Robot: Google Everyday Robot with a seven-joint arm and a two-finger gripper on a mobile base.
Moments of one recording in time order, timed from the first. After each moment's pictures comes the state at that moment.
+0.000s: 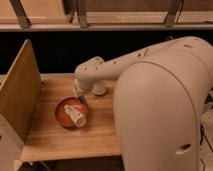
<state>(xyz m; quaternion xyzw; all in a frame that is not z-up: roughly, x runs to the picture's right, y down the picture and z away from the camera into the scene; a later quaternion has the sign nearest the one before) -0.147 0.039 0.777 0.04 -0.28 -0.81 0.51</state>
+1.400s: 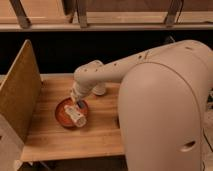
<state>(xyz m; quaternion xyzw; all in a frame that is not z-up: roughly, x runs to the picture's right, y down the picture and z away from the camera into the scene) -0.154 0.059 0.773 0.04 -0.31 -0.81 0.50</state>
